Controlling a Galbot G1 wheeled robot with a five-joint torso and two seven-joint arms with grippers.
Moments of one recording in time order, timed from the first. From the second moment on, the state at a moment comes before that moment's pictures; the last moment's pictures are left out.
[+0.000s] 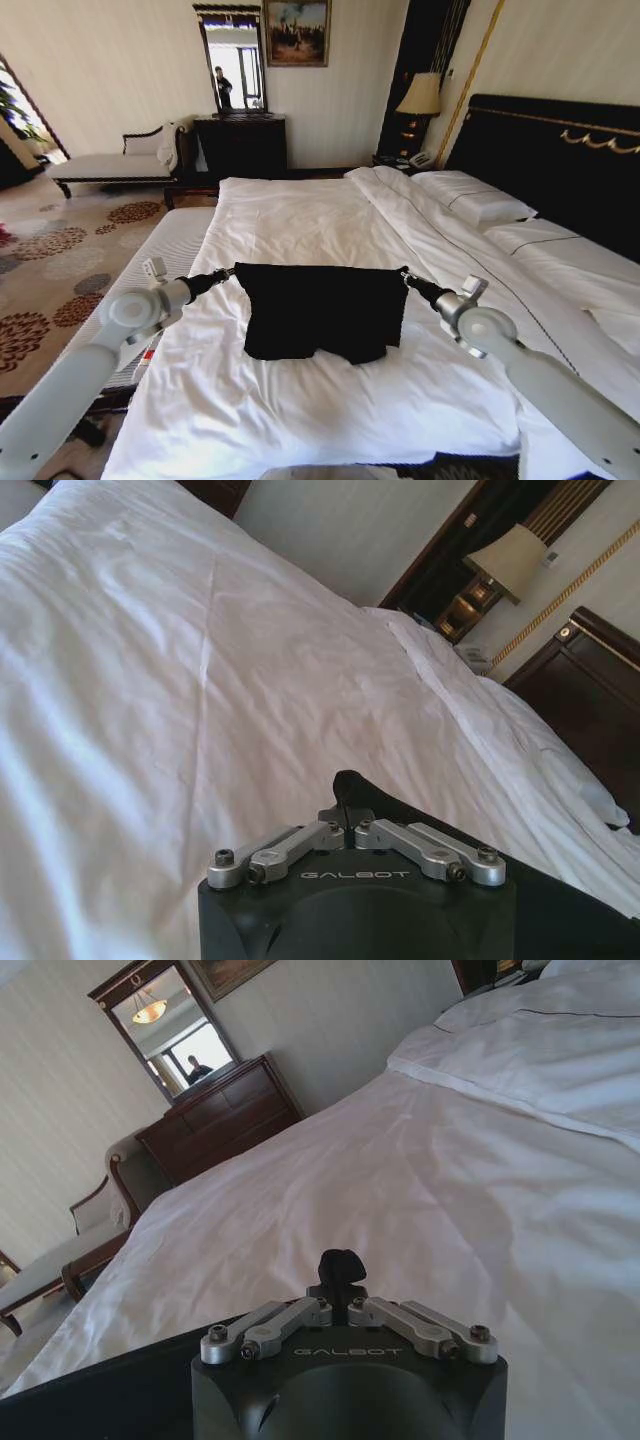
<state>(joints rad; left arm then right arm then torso) 0.87 -0.77 -0.36 -1.84 -1.62 0.56 -0.32 -0.83 0.71 0.10 1.70 1.45 -0.15 0.27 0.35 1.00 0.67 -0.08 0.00</state>
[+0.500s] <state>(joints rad) 0.97 -0.68 -0.35 -1.93 -1.60 0.55 -0.21 -0.88 0.73 0.11 1.74 1.43 -0.11 0.20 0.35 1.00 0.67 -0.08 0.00</state>
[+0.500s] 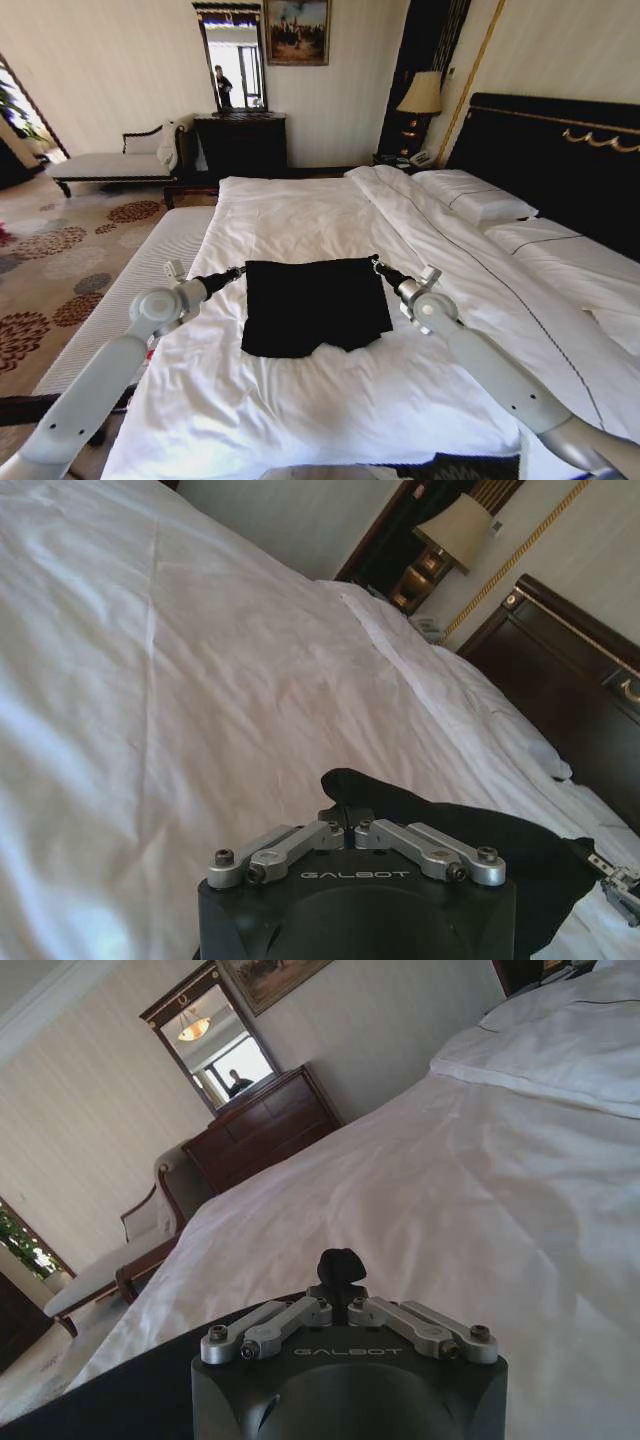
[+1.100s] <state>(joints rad) 1.35 -0.55 -0.41 -2.14 -1.47 0.53 -0.24 -1.33 0.69 0.34 1.89 1.31 -0.15 0.21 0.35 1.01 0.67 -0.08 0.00</state>
